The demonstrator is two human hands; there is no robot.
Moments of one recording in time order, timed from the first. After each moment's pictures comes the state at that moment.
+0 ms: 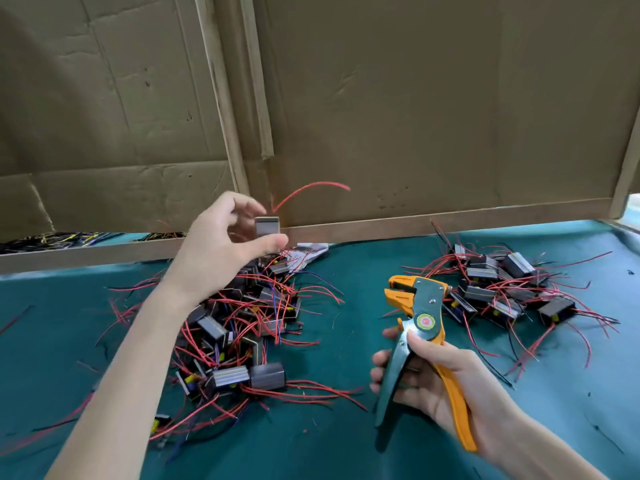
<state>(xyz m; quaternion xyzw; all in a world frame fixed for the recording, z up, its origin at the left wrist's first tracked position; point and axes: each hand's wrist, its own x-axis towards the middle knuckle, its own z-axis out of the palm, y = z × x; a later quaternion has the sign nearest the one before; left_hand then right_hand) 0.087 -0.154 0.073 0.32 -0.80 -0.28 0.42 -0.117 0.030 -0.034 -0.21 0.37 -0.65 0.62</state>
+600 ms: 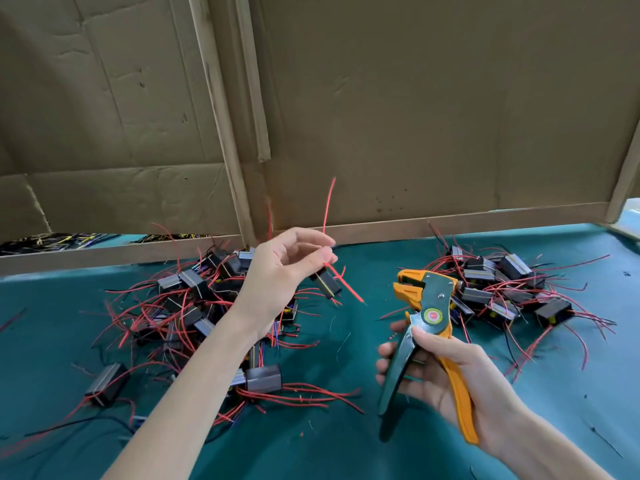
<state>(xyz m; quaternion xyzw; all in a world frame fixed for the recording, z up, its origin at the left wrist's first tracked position) 0.033 -0.124 0.040 0.22 -0.72 -0.51 0.42 -0.126 0.029 -0.031 -0.22 0.39 -0.67 0.59</state>
